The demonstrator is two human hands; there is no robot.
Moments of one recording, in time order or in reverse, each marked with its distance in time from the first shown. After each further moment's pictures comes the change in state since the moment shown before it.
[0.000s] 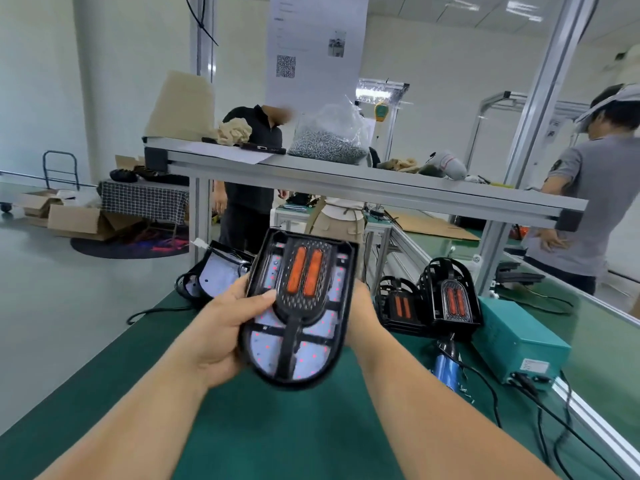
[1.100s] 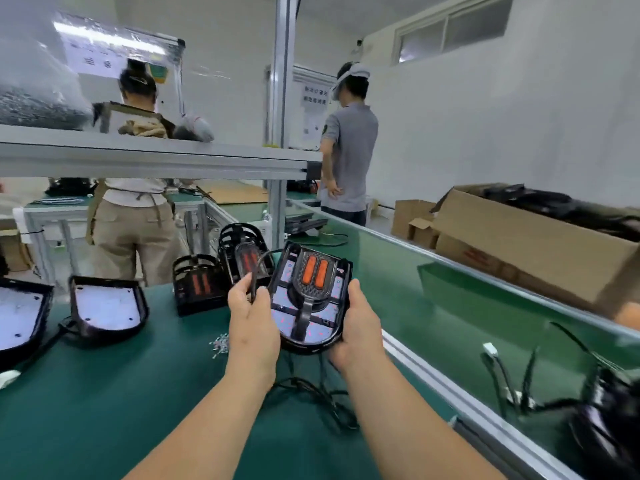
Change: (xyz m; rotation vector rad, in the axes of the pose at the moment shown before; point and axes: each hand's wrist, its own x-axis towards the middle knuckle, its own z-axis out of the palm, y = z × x) left_hand 0.044 -0.180 0.240 0.130 0.067 -0.087; right_hand -0.120 -0.020 -0.248 0.655 0.620 -0.175
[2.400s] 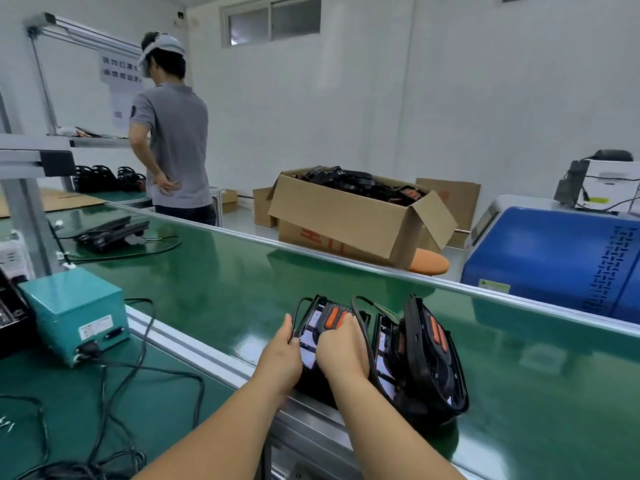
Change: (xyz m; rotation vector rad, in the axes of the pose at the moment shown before) left_hand -0.111 -0.128 0.235 0.527 -0.751 -0.292; right_hand -0.051 -0.167 -0.196 -1.175 0.802 -0.298
